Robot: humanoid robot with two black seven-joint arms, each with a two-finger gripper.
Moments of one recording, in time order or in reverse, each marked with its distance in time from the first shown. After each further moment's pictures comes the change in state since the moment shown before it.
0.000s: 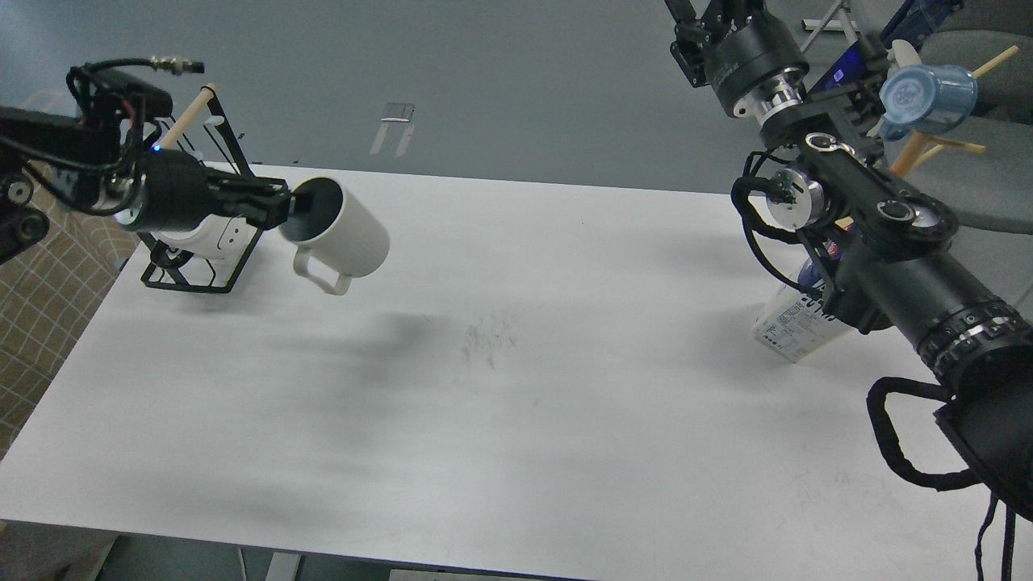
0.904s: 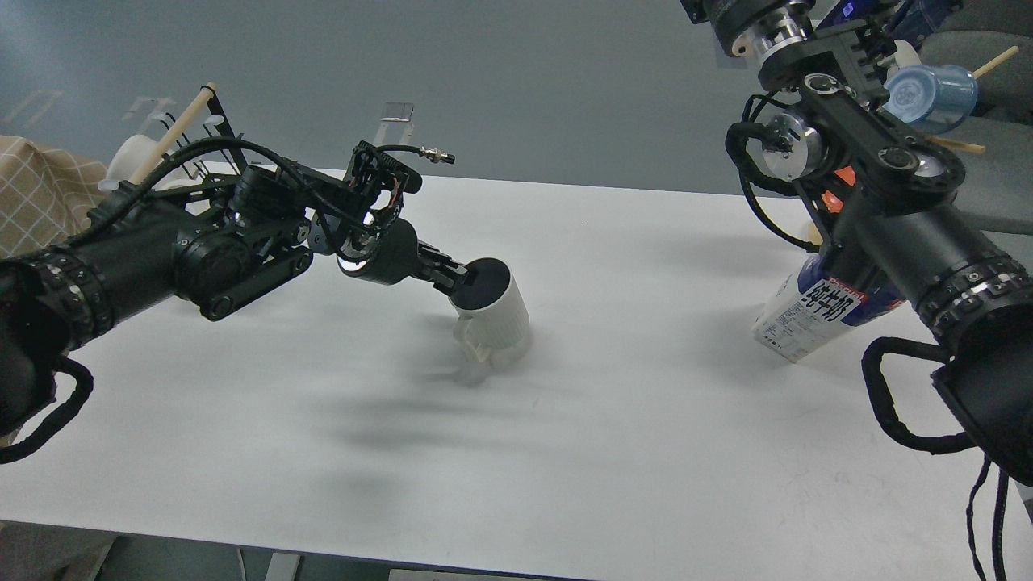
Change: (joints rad) left arm 0.002 -0.533 0.213 0.436 0.041 0.000 0.000; right arm 0.070 0.022 -0.003 -0.034 -0.001 -0.031 0.000
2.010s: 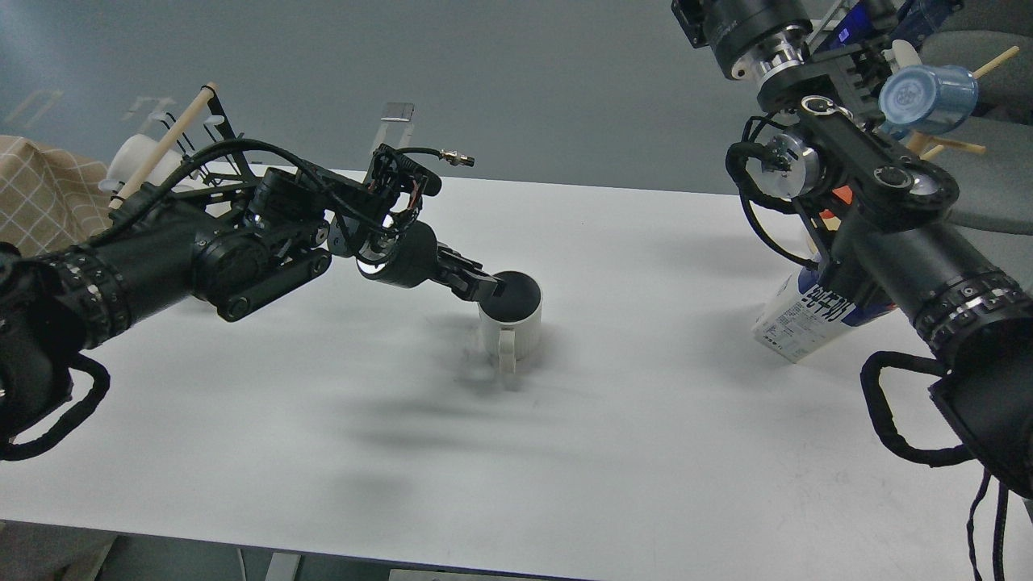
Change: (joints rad) left arm -0.022 -0.020 -0.006 -0.034 -0.026 0.000 0.000; right arm -0.034 -0.003 0.000 0.002 0.000 0.002 0.000
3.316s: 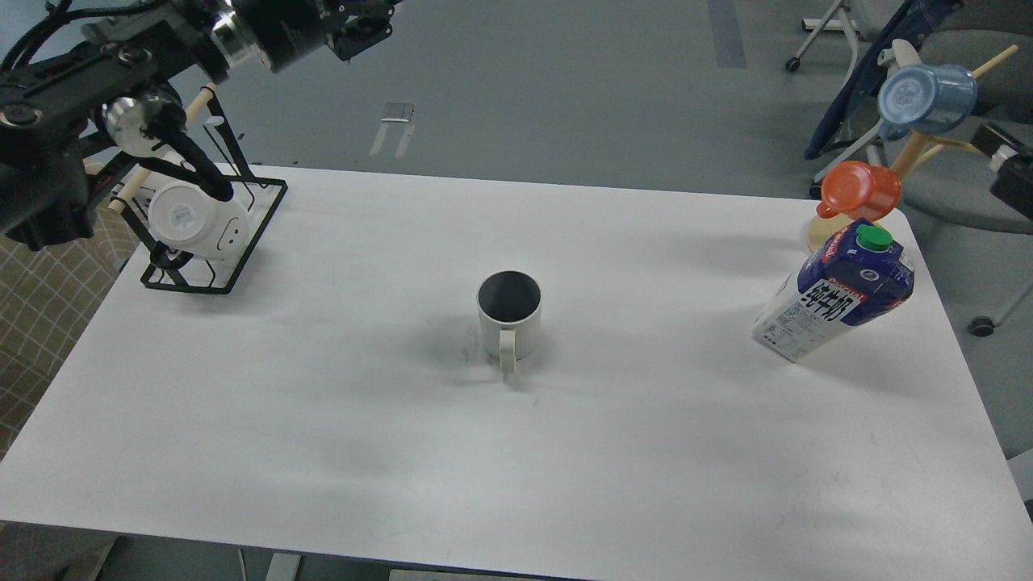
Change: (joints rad) left arm -0.115 0.256 -0.119 -0.040 -1.383 0.000 0.000; right arm -0.529 -1.153 -0.364 0.695 -0.906 -0.593 0.000
